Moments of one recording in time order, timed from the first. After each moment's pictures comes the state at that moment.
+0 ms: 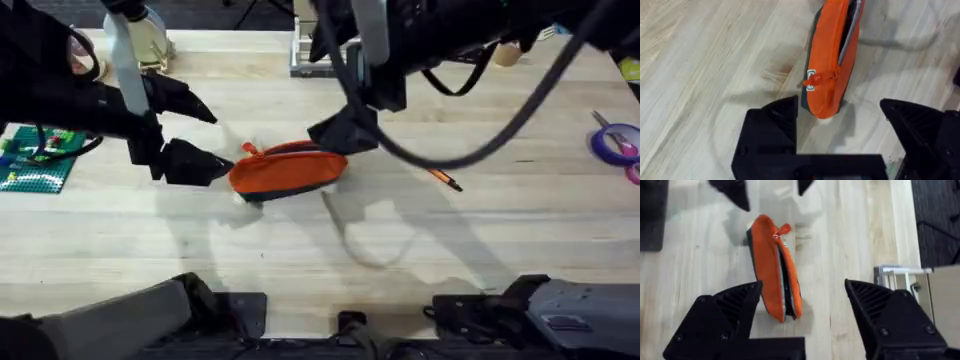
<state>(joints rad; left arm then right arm) 0.41 1.37 1.18 -1.38 0.77 1.41 0.64 1.49 1.53 -0.89 -0.43 -0.85</state>
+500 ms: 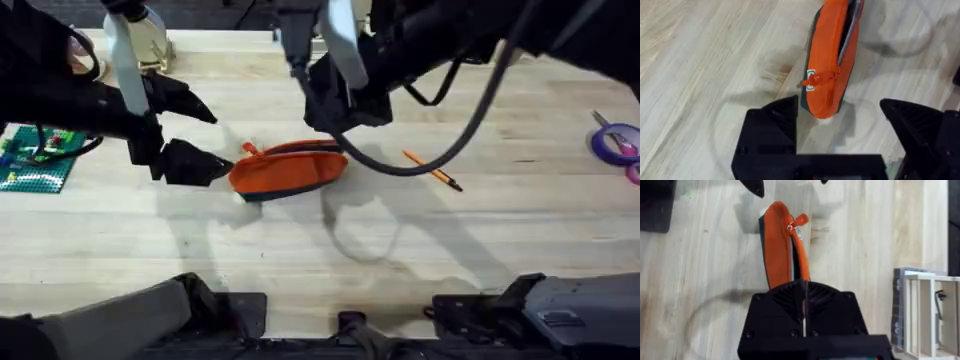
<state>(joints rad) 0.41 1.37 1.18 -1.39 0.77 1.41 0.67 1.57 1.53 -0.93 -0.43 -0.94</state>
